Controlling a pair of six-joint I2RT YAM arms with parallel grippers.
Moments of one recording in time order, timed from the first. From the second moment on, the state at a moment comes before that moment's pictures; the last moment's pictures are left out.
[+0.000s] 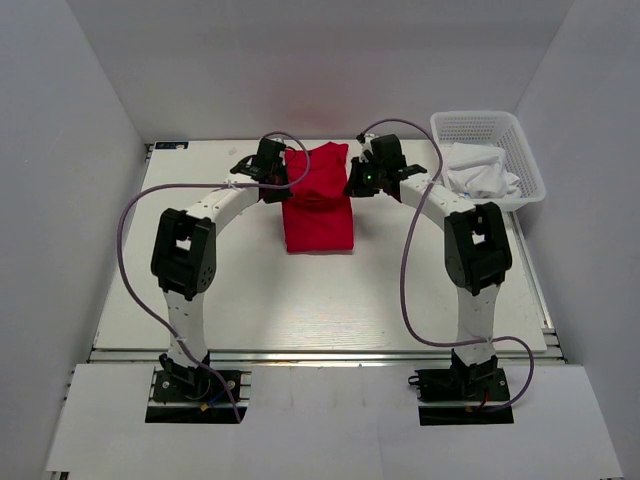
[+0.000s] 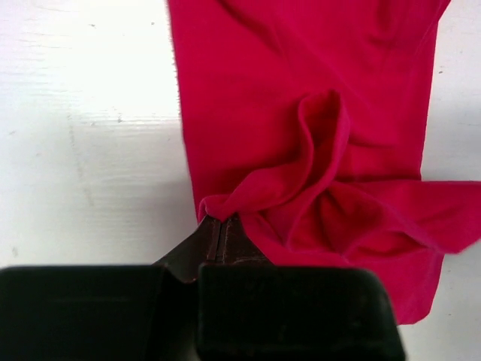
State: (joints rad) left arm -0.39 2.01 1.61 -0.46 -0.10 -0.43; right arm 0.41 2.03 1.58 -0.24 -0.32 0.28
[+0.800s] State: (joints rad) left arm -0.32 1.76 1.31 -0.43 -0.03 -0.44; right arm 0.43 1.99 1.51 -0.29 -0.45 0.20
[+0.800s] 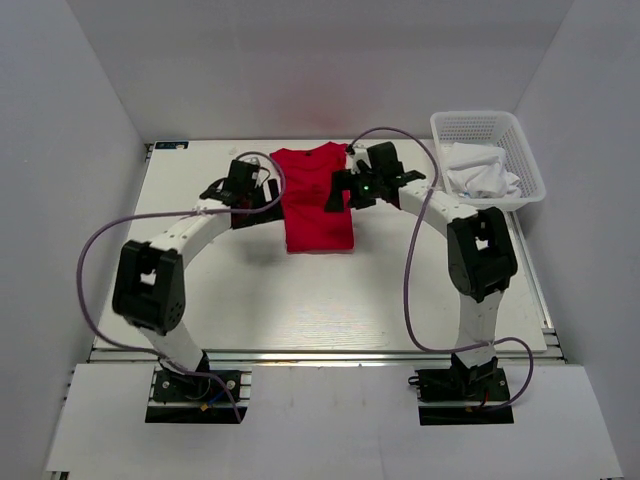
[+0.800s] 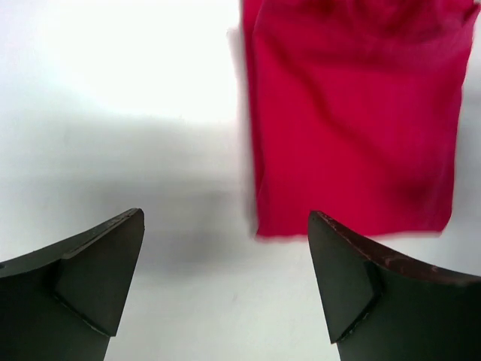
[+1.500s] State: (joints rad) left arm -0.33 1.36 0.90 -0.45 0.00 -0.47; right arm 0.53 2.57 2.11 -0.06 -0.58 0.32
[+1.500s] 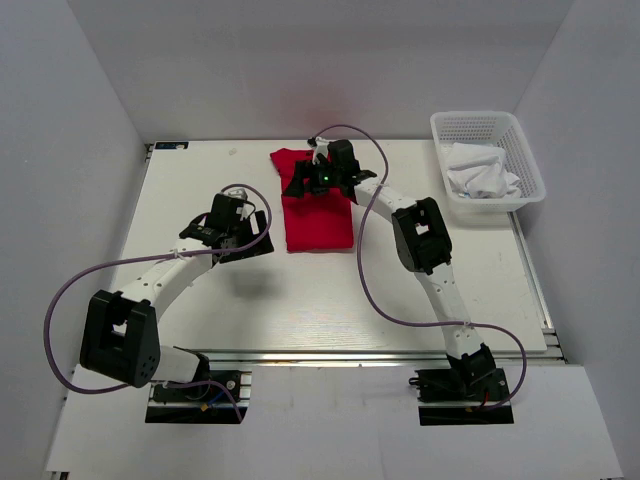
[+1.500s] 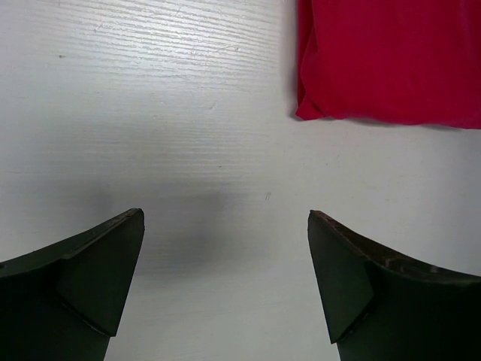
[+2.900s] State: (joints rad) left arm -0.40 1.84 1.05 -0.15 0.28 -0.29; right arm 0.39 1.93 1.13 -0.09 -0.55 0.25
